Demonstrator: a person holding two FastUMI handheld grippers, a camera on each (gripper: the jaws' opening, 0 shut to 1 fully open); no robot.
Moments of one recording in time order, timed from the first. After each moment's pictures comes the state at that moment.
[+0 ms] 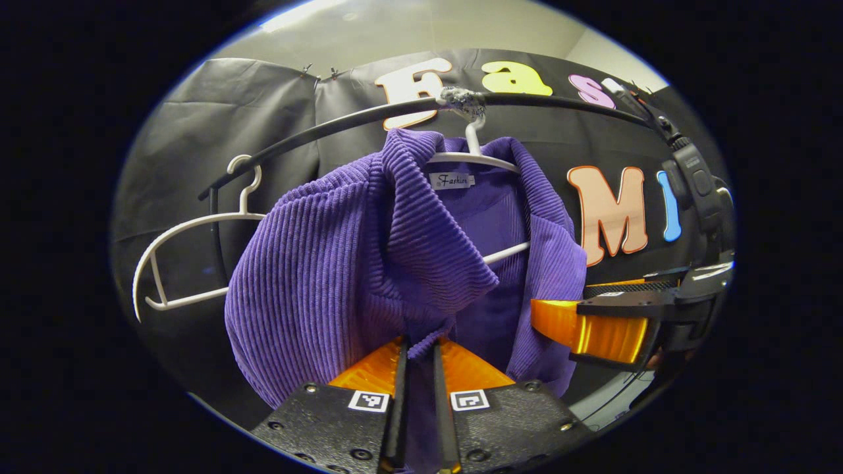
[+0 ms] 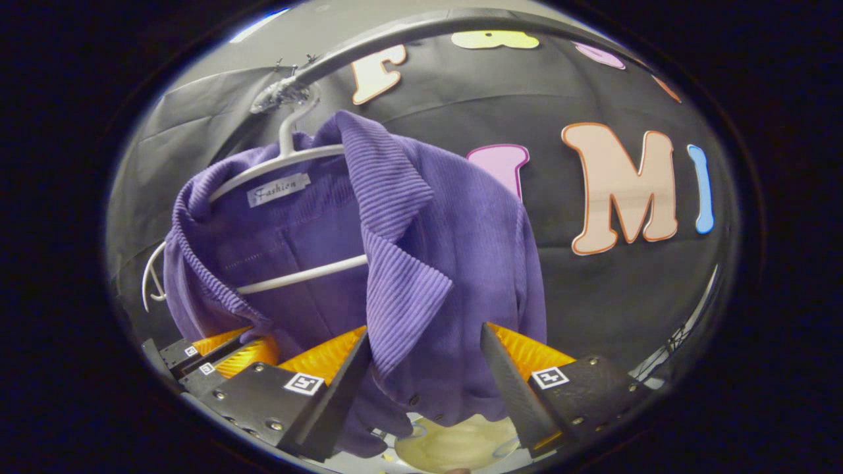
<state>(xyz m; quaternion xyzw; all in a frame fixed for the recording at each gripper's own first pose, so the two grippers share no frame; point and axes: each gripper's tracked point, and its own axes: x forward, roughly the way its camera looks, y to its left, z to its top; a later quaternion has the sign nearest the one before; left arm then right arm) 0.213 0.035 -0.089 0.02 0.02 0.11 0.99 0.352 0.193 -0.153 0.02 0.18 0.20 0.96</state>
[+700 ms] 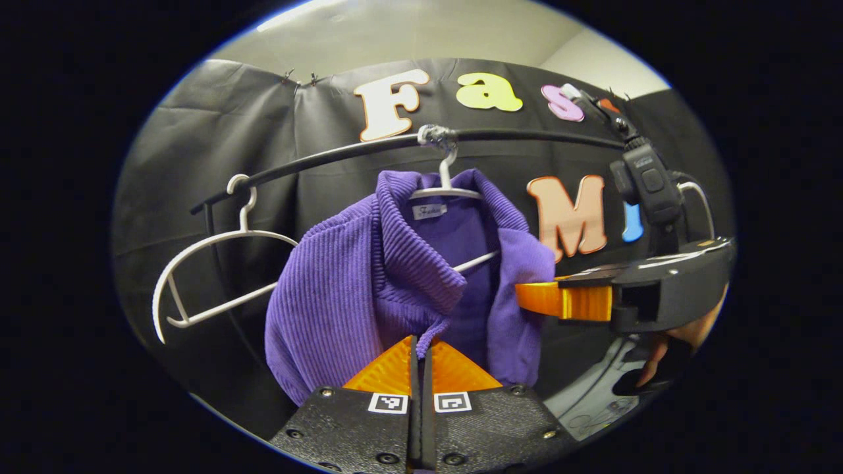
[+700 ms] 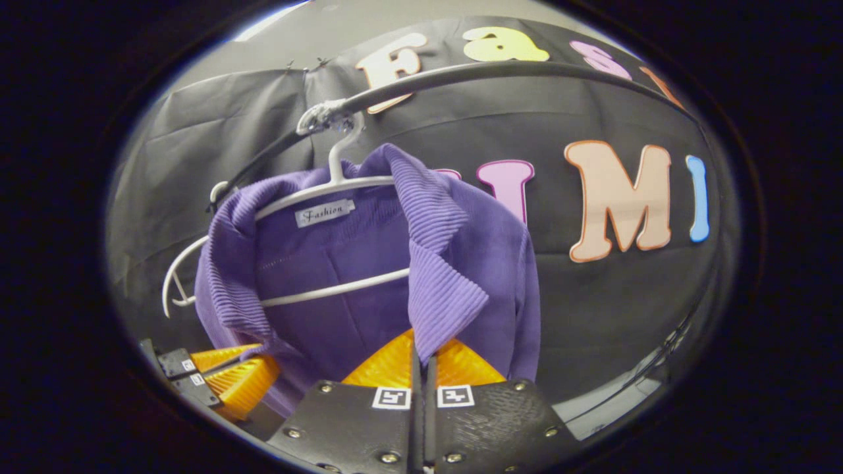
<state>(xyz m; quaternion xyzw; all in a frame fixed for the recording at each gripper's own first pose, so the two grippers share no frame) 0.143 0.001 -0.060 0.00 0.03 0.02 1.00 0.297 0.195 -0.114 0.04 0.19 0.22 0.96</state>
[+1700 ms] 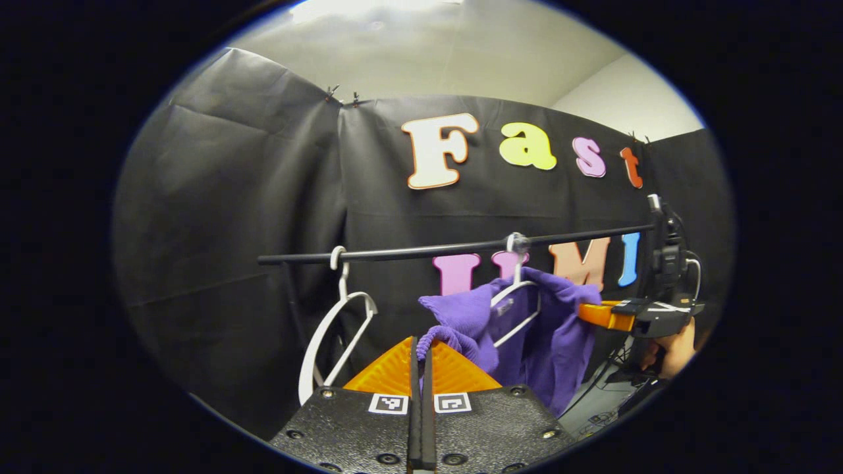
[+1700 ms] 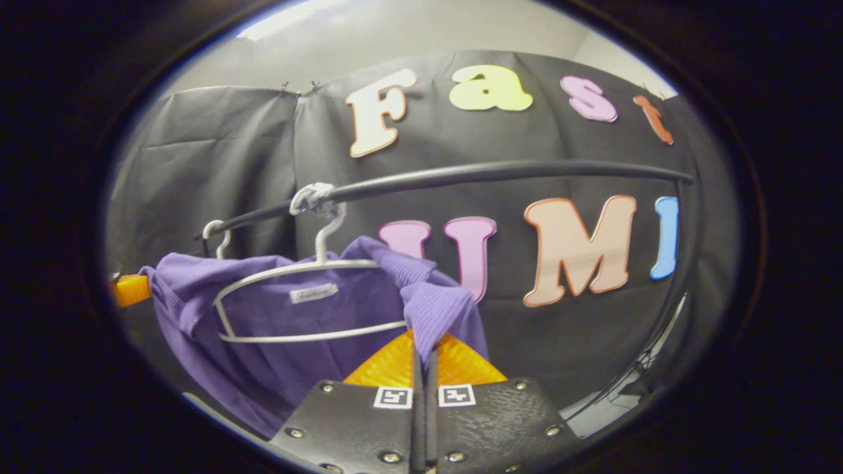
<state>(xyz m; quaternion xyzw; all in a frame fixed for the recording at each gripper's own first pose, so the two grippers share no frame) 0.076 0.146 0.055 -0.01 -0.01 0.06 1.00 0.310 0.143 -0.023 -0.01 0.07 0.13 0.99</state>
